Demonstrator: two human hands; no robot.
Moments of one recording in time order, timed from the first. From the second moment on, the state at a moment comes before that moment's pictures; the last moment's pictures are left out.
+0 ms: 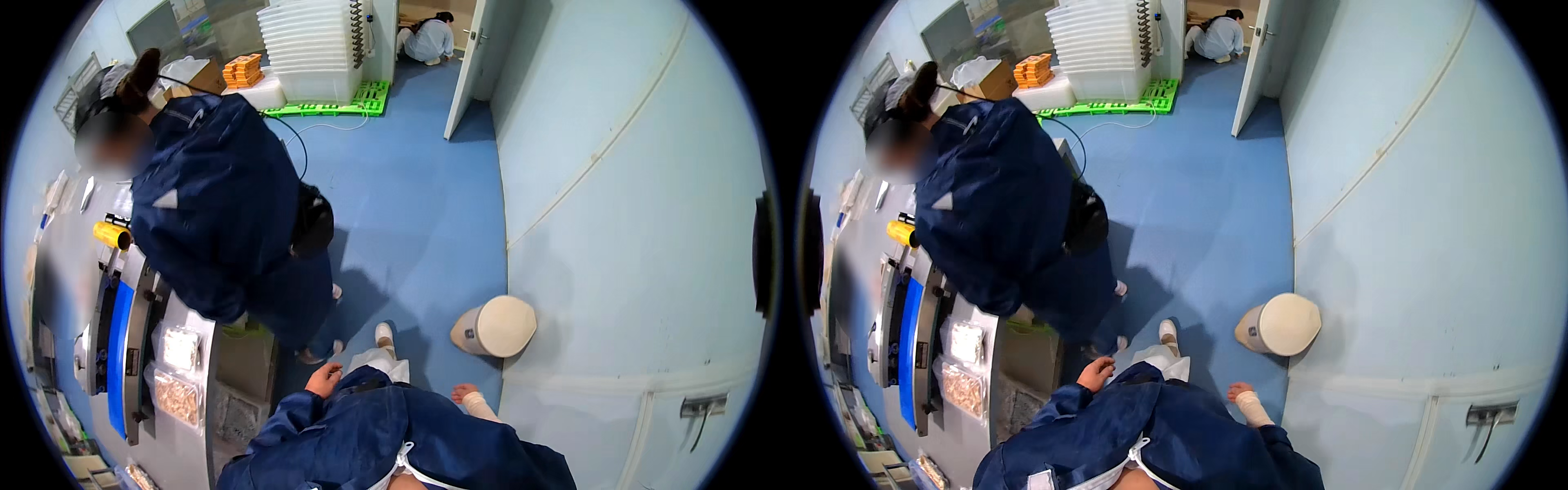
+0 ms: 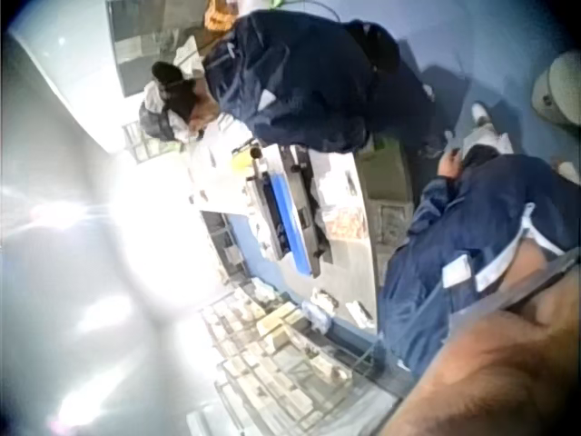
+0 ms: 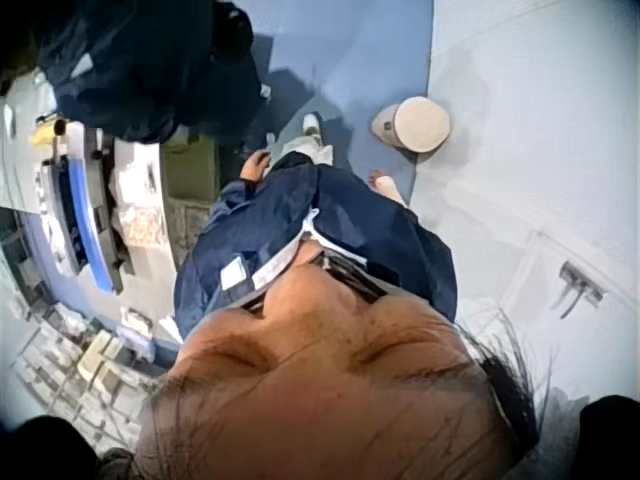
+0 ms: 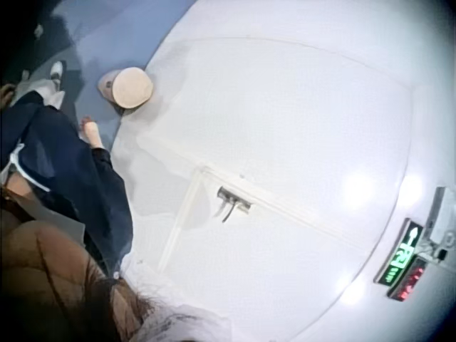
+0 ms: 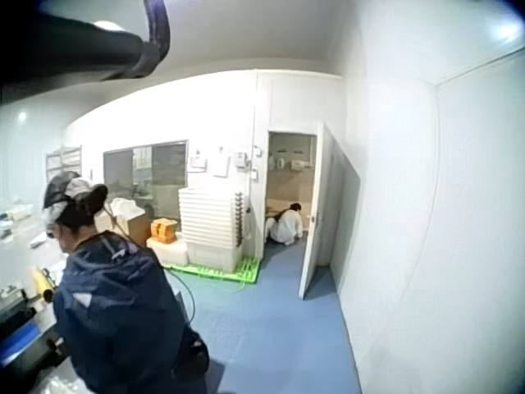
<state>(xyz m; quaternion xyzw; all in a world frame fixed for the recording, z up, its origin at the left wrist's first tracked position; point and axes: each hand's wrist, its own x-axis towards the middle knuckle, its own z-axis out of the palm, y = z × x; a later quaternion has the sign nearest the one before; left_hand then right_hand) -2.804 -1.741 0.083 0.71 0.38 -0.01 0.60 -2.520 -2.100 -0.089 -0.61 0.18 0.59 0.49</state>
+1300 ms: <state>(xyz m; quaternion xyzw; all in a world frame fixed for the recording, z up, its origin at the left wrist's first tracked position) -2.184 -1.287 0.237 0.71 0.46 0.25 0.47 -1.769 -1.359 0.064 -0.73 -0.33 0.46 0.39</state>
